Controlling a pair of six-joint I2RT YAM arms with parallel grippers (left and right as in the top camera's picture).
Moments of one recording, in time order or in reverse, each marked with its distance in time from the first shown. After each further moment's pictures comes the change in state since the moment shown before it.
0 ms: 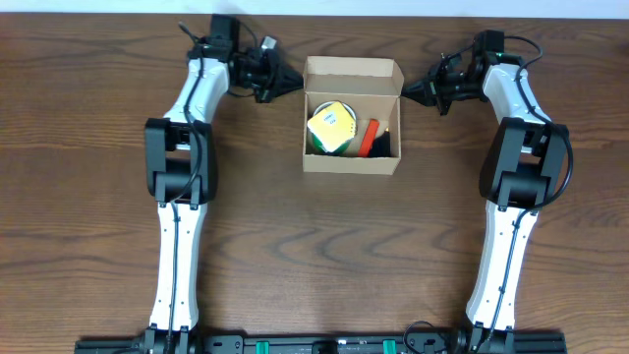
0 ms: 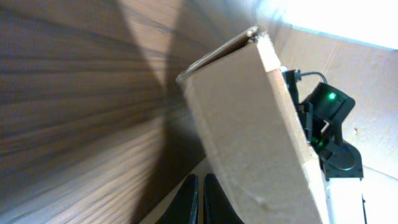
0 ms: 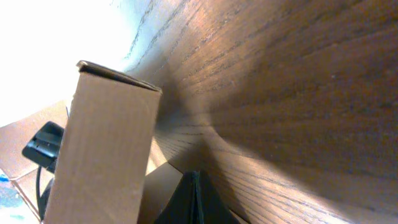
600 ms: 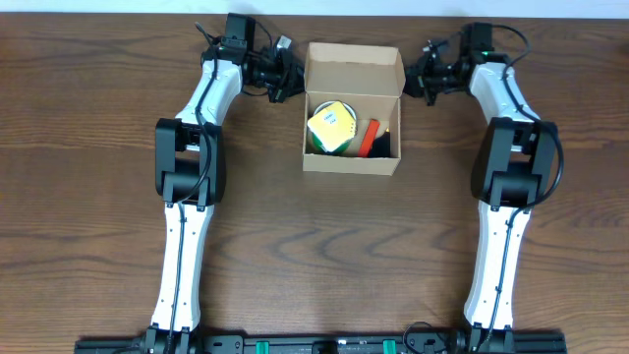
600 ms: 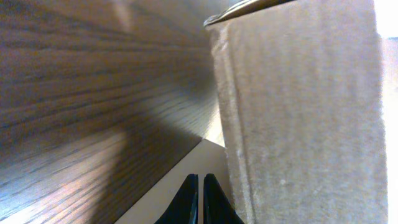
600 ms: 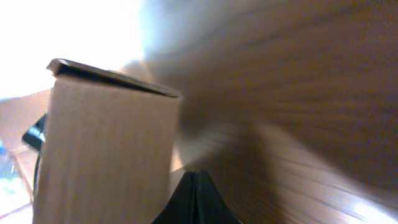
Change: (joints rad) left arm -0.033 0.000 0.000 0.059 0.039 -0.050; right arm 0.060 0.000 0.000 0.172 -0.070 0.006
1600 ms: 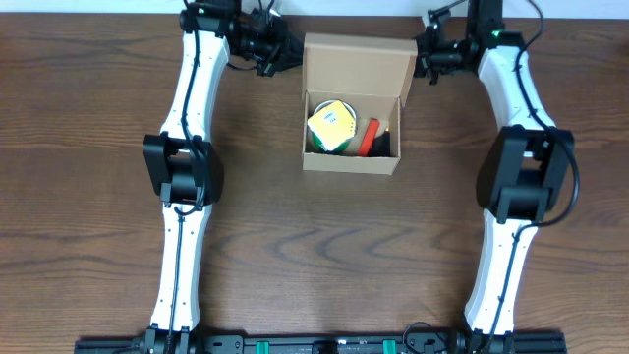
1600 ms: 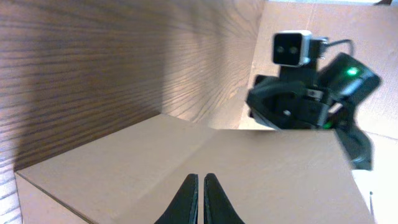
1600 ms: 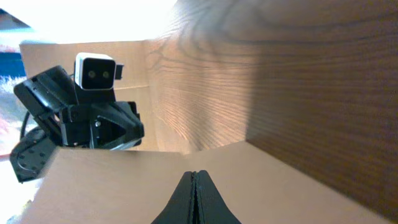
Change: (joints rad) left arm 0.014 0.000 0.477 -0.561 -0.060 0.248; right arm 0.027 -0.199 0.001 -0.112 -0.053 -0.114
